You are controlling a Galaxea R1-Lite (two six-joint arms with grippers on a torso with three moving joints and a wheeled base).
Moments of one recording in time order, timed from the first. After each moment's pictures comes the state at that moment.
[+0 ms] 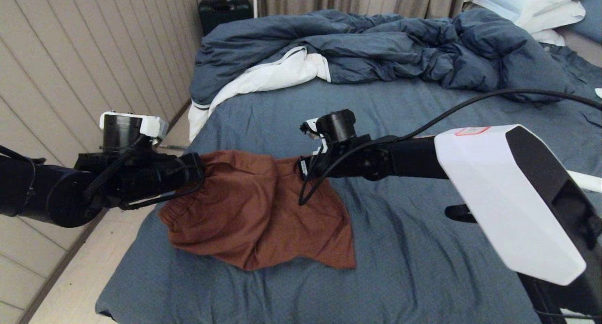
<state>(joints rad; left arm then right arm) -0.28 1.79 -0.95 -0.40 -0.01 -0.45 0.54 2.36 -1.96 0.08 -0.04 0.05</state>
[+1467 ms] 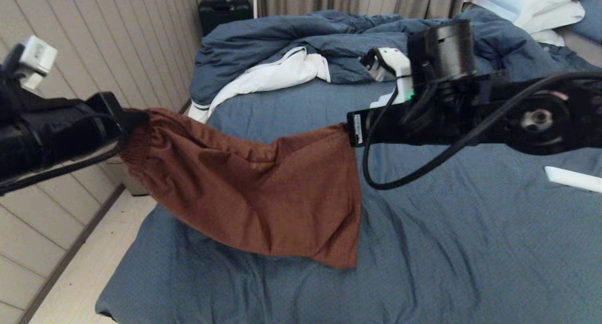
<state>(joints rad) -0.24 1.34 -0.99 -0.21 -0.01 -0.45 0.56 1.77 -1.54 0.08 -0.10 0.06</state>
